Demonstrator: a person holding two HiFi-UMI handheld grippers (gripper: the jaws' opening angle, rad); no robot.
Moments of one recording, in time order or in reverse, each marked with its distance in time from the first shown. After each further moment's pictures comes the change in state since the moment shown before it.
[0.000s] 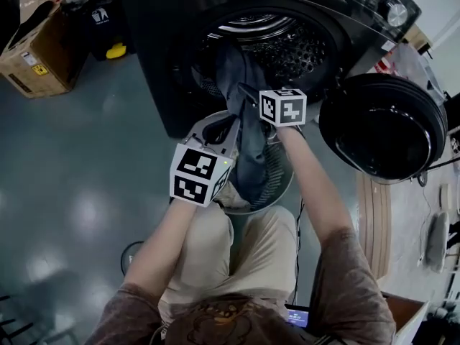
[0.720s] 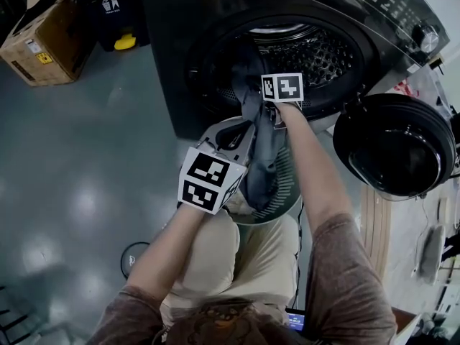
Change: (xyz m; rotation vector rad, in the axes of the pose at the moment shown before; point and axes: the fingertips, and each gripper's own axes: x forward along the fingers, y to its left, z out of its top) left arm 0.008 0.020 -0.006 -0.066 0.006 -0.028; right arm 0.097 -0.032 -0.014 -0.040 0.216 -0.076
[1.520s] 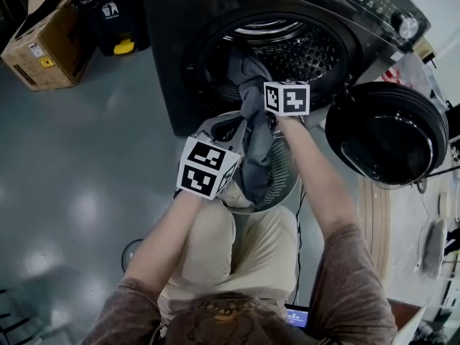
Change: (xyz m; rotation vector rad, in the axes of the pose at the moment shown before) left arm -0.008 -0.006 -0.009 0.043 0.056 0.013; right arm -0.085 0.029 0.012 0.015 -0.142 0.027
